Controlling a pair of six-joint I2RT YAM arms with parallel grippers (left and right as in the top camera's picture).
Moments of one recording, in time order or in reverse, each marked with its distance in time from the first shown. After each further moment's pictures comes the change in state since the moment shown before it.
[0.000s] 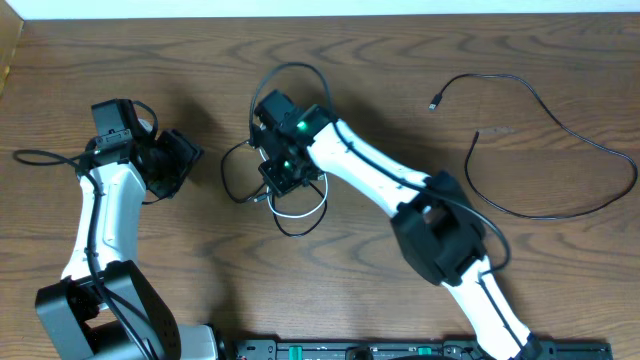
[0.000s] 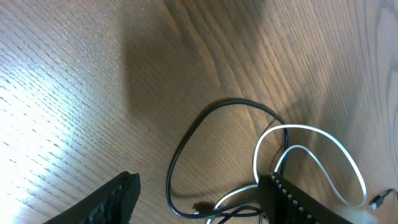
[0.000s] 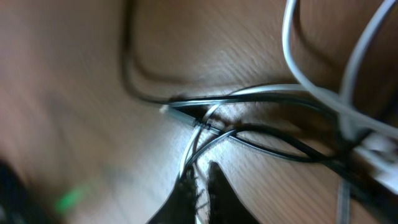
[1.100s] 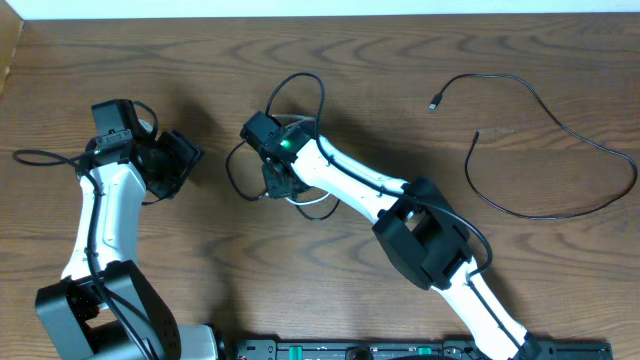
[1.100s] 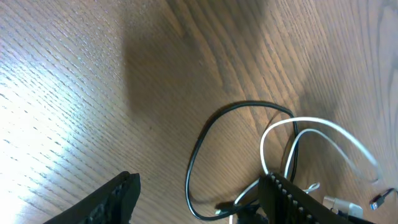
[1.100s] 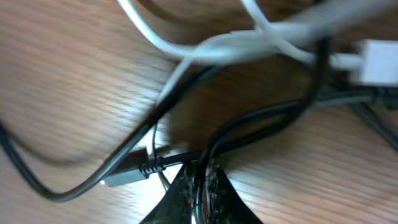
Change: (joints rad) left arm 0.000 0.000 0.000 -0.007 0.000 0.000; right arm 0.061 0.044 -0.002 -0.024 0.393 0.394
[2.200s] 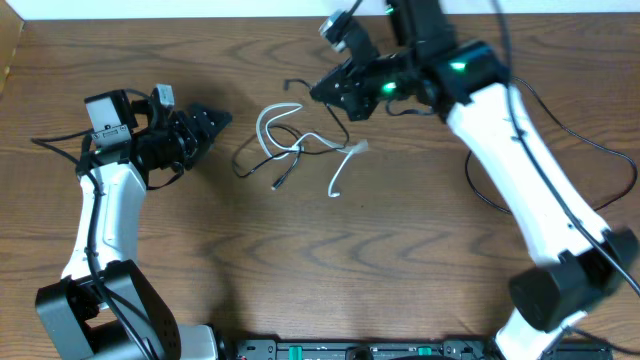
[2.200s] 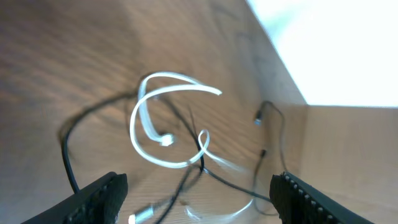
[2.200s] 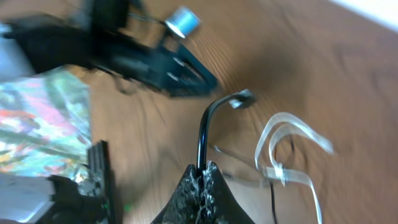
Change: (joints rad) left arm 0.000 0.001 -0.001 0.224 0.531 0.156; right arm -0.401 -0.579 -0.066 0.126 -0.818 -0.691
